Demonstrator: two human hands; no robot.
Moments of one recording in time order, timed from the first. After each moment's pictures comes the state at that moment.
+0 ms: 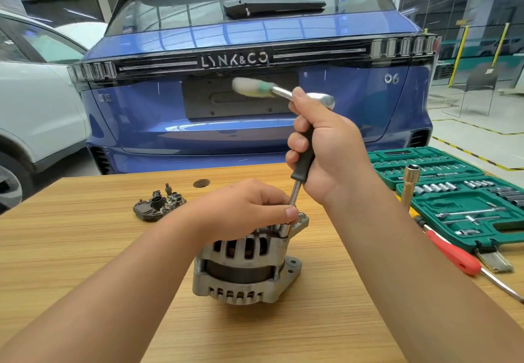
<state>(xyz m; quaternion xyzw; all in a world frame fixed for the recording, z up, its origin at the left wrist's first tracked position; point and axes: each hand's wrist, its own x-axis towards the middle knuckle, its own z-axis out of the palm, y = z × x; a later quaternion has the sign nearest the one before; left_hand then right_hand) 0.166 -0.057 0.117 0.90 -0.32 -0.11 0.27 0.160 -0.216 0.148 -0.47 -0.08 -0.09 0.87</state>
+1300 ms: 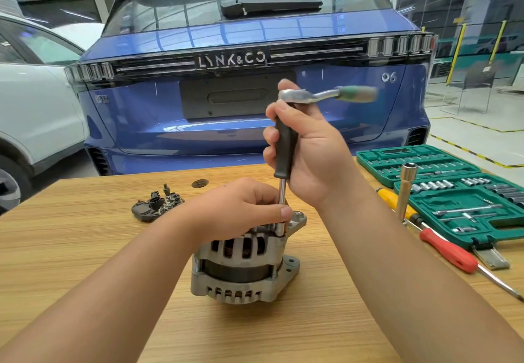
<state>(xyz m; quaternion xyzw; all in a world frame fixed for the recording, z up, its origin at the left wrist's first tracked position) 0.168 -0.053 0.114 0.90 -0.32 -0.10 0.27 0.157 -0.208 0.144 -0.42 -0.22 -0.02 0.88</state>
